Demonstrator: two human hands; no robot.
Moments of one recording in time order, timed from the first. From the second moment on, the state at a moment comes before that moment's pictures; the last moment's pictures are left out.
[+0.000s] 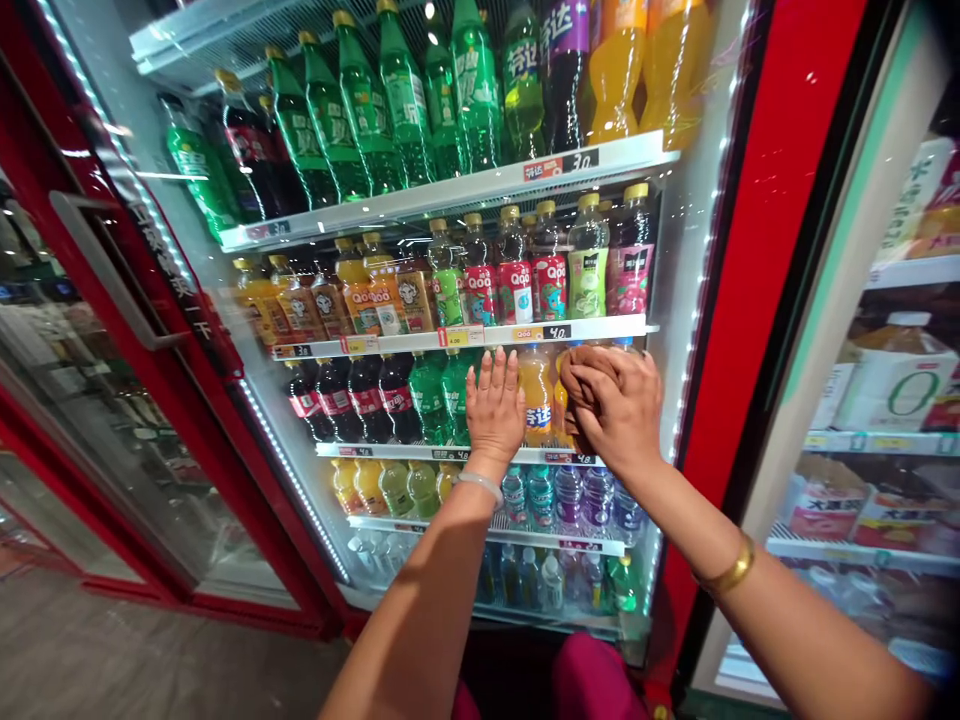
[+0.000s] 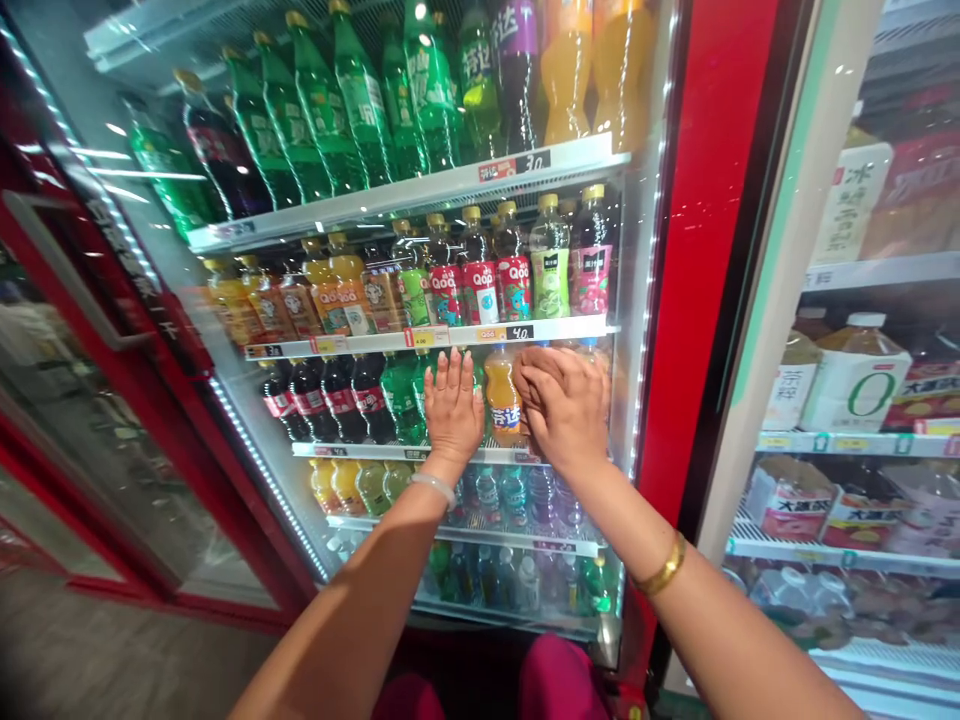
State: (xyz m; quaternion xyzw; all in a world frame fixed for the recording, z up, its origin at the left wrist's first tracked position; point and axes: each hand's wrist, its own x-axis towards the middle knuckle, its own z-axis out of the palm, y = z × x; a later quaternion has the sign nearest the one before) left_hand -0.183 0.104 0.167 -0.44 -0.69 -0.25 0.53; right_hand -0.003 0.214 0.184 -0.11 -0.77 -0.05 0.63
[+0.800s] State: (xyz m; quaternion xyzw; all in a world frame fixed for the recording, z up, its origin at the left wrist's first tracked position) left_hand -0.179 0.101 0.168 -0.43 -0.67 -0.22 0.56; right_hand 0.008 0.227 0.131 -0.03 -0.79 -0.13 0.60
